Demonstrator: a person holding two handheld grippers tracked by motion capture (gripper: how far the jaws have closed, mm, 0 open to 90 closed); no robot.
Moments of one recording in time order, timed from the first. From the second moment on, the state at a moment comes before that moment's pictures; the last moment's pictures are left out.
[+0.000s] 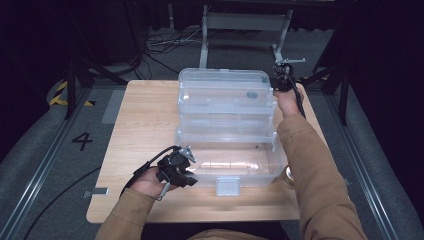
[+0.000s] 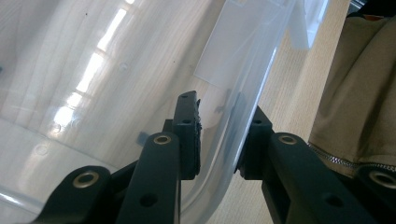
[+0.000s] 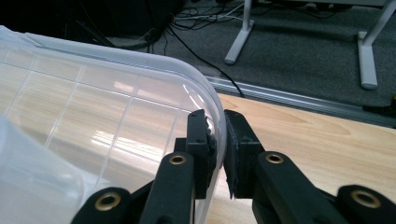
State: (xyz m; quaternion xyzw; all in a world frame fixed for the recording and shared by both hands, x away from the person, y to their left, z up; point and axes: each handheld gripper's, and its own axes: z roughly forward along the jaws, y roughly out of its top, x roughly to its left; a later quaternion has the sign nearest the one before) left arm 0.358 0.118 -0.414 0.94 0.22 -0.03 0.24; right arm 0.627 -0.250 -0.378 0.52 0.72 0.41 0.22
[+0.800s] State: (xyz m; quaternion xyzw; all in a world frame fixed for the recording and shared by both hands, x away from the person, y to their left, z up) left arm 0.356 0.118 -0.415 0.94 0.23 -0.03 0.26; right arm 0.639 -0.251 -0.397 0.53 0.72 0.40 0.19
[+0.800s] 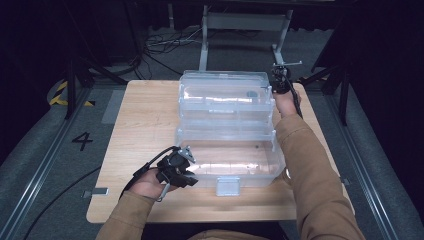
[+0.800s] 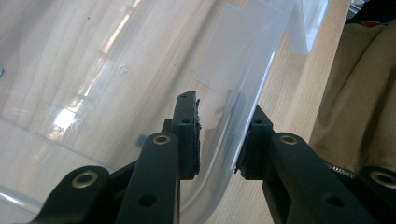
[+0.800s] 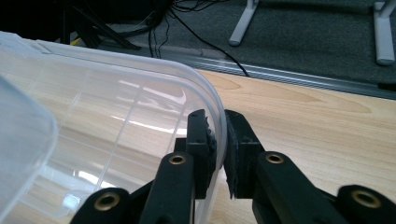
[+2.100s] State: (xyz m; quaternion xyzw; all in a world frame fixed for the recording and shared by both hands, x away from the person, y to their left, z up) left arm 0.365 0.151 -0.372 0.91 0.27 -0.03 0.32; right arm 0.517 -0.310 -0.318 0.47 0.70 0.51 0.17
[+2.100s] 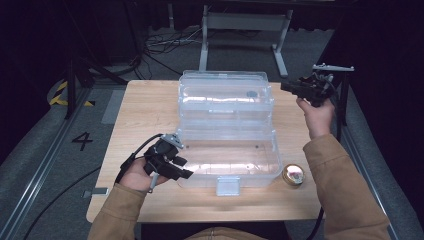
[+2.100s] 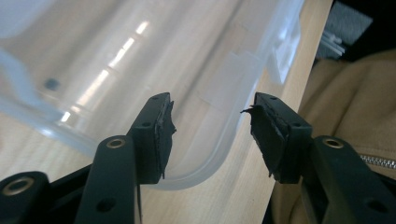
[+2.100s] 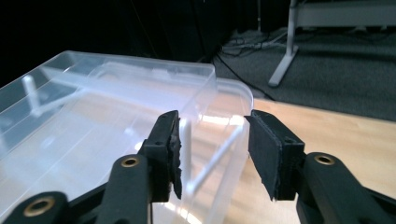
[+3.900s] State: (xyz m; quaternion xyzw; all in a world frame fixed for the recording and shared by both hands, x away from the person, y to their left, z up) left arm 0.391 0.222 -0.345 0.83 0.40 0.08 0.38; right arm 0.403 -0.346 -0.383 0.45 0.82 0.34 0.11
